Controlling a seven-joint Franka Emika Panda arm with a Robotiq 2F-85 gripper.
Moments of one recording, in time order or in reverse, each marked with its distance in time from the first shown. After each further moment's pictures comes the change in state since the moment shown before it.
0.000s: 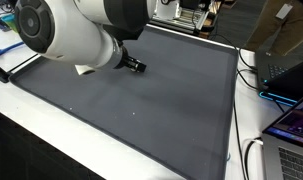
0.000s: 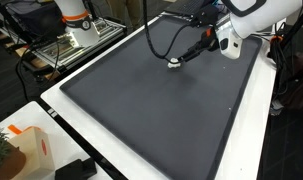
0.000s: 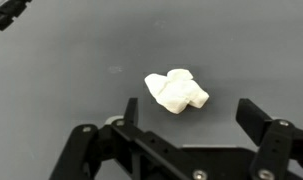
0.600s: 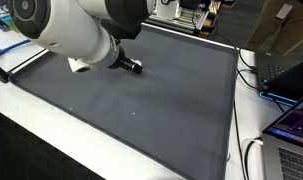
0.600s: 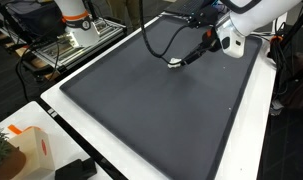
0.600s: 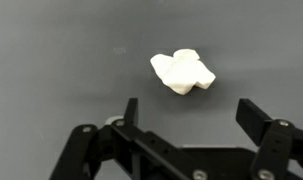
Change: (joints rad) arm -0.006 -0.071 -0.004 -0.116 -0.019 0.132 -0.005
